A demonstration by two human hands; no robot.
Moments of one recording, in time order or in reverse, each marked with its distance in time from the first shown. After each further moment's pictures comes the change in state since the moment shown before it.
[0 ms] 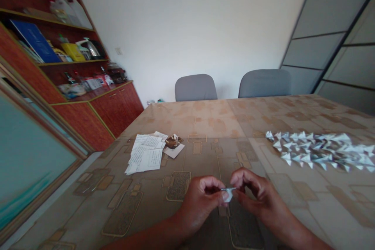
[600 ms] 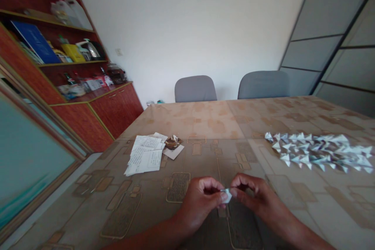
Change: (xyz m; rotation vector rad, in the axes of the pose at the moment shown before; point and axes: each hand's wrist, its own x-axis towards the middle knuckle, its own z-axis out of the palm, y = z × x) left_hand 0.000 0.004 0.001 0.005 0.019 -0.002; right_hand 0.003 0.007 -0.007 -0.080 -0.083 0.106
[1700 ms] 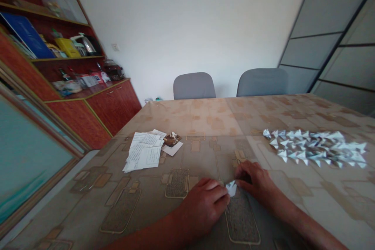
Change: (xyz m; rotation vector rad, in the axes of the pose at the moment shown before) left_hand -0.005 -0.016 -0.011 1.412 -0.234 0.934; right_hand 0.012 0.034 -0.021 -0.641 0.117 0.092
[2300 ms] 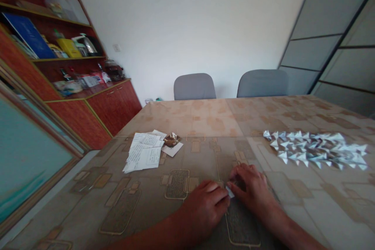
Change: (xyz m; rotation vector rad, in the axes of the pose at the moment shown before) left_hand 0.001 0.002 0.006 0.037 0.032 0.005; right_hand -0.012 -0.025 0.016 -0.057 0.160 -0.038
